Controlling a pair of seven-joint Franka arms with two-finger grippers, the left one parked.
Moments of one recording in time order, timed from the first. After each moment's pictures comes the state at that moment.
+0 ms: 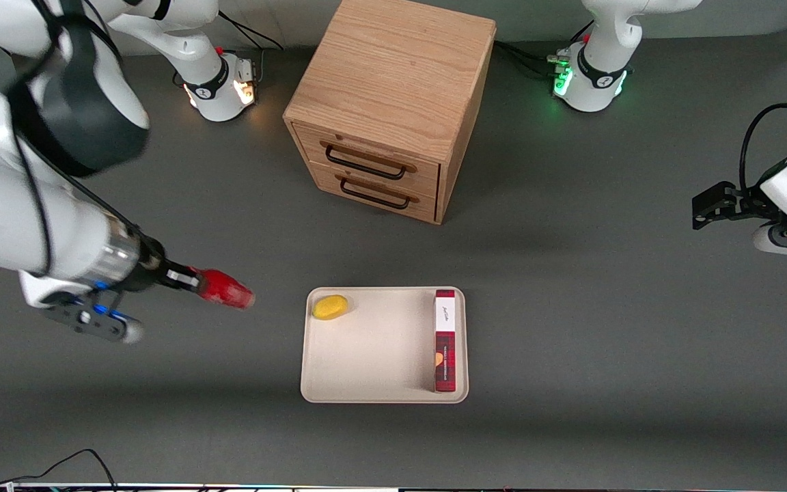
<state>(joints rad) 0.09 0.62 0.33 -0.95 -0.08 1.55 0.75</state>
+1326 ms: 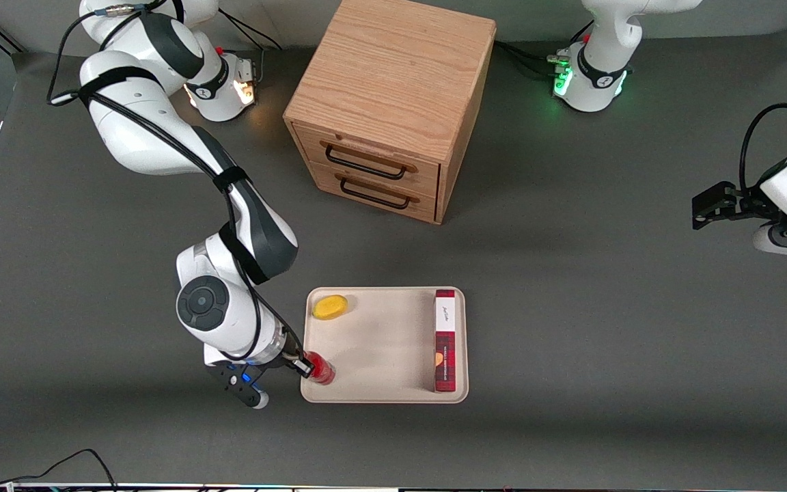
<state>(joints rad) 0.20 0.98 0.34 -0.92 -0.26 2.02 1.09</state>
